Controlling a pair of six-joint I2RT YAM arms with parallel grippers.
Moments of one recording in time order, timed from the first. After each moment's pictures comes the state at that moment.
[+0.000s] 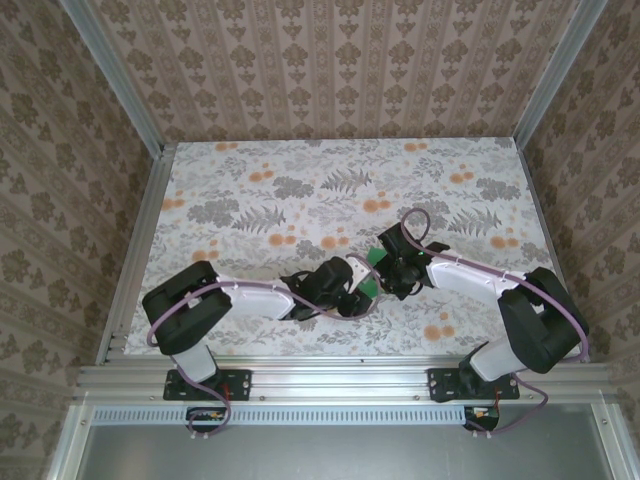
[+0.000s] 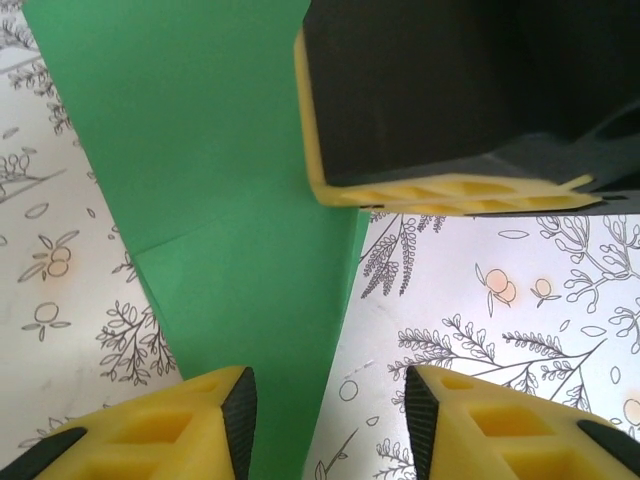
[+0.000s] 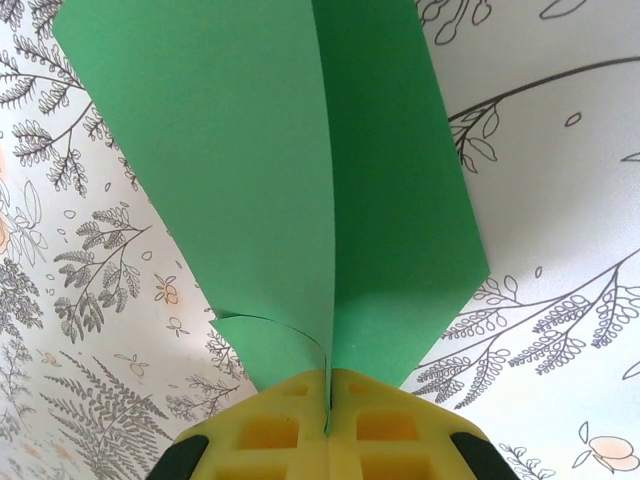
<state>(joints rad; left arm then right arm) -1.10 1.69 0.76 0.18 0.08 -0.27 0.55 1.47 0.78 -0.48 -0.11 1.42</state>
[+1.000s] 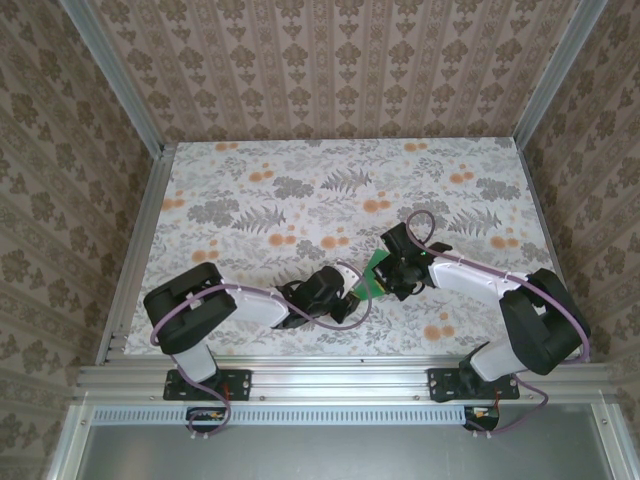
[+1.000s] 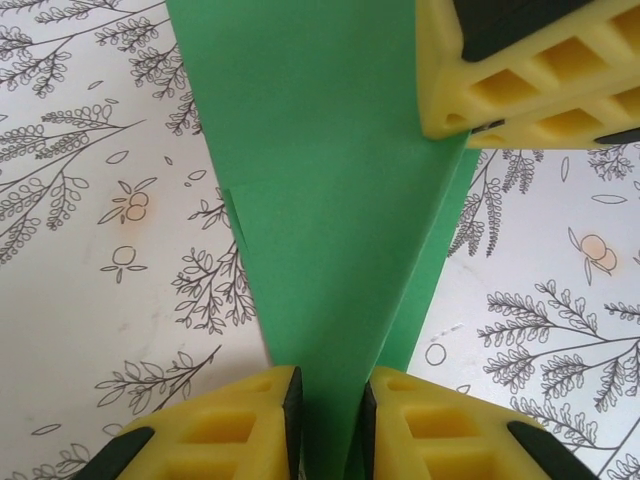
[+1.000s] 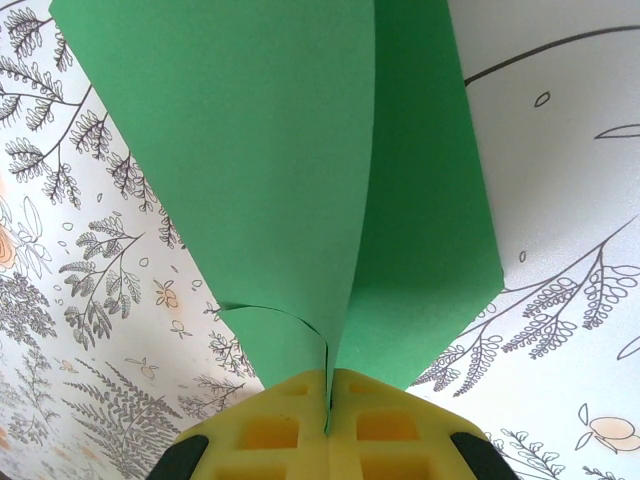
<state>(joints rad) -1.10 1.70 0.64 0.34 0.00 -0.25 0.53 1.46 0.77 -0.48 -0.14 1.47</state>
